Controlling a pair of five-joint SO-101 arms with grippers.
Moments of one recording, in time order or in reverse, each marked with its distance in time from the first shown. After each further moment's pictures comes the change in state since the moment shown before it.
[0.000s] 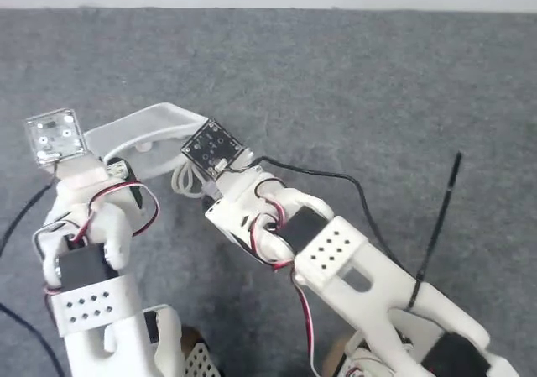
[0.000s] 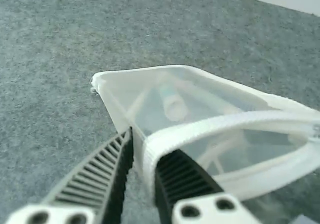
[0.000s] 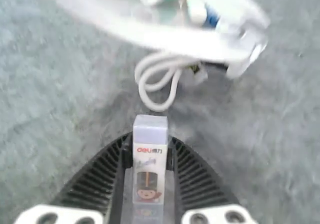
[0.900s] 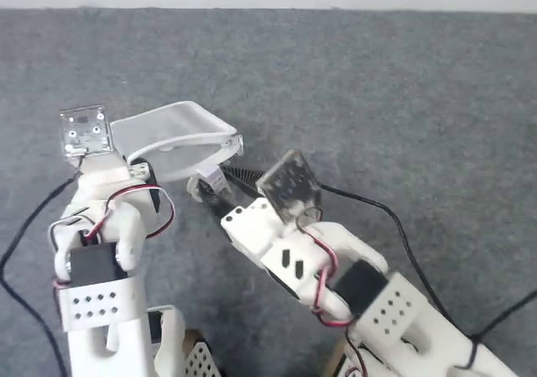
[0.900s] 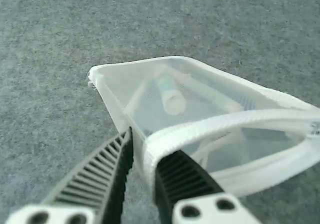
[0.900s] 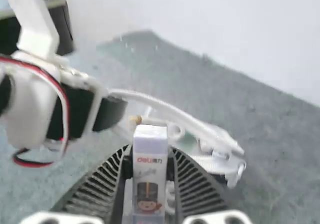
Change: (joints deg) left arm 6.6 0.0 0.0 1.9 -1.8; right arm -1.1 -32.2 19.8 -17.3 -7.5
